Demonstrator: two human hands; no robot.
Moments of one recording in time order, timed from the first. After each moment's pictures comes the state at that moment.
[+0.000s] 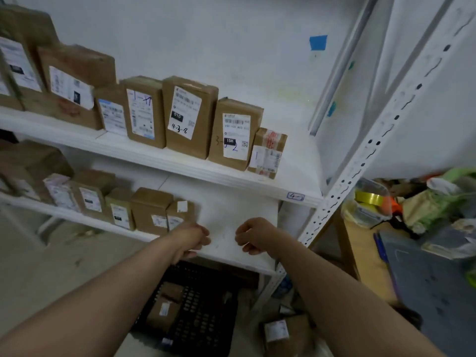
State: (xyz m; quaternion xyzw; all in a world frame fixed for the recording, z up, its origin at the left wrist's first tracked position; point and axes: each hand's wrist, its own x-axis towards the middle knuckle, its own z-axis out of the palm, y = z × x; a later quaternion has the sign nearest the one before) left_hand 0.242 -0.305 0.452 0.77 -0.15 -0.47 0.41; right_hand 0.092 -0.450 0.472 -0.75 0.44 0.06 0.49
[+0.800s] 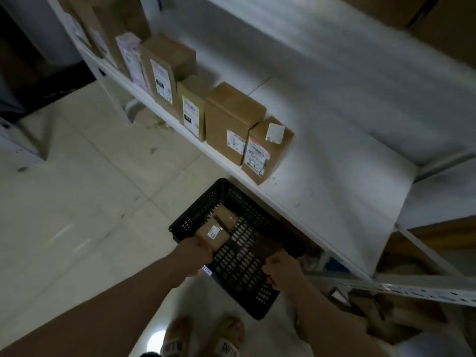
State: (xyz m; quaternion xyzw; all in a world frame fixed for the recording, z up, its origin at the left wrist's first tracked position) left_hand 0.292 -0.220 0.159 0.78 0.12 -0.50 0.37; right_hand 0.170 -0.429 0.122 -0.66 0.49 0.28 0.49
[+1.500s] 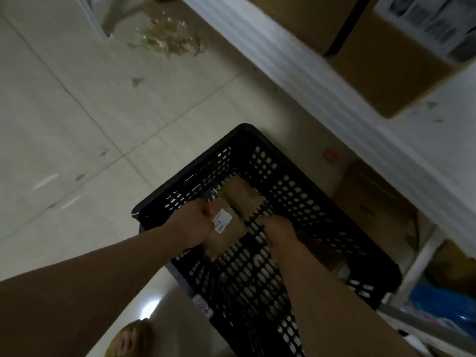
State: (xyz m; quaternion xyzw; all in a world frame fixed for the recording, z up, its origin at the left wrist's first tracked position) left_hand 0.398 -0.248 -0.189 0.84 0.04 -0.44 0.31; right_hand 0.329 -0.436 -0.260 -0.63 0.51 0.26 0.52
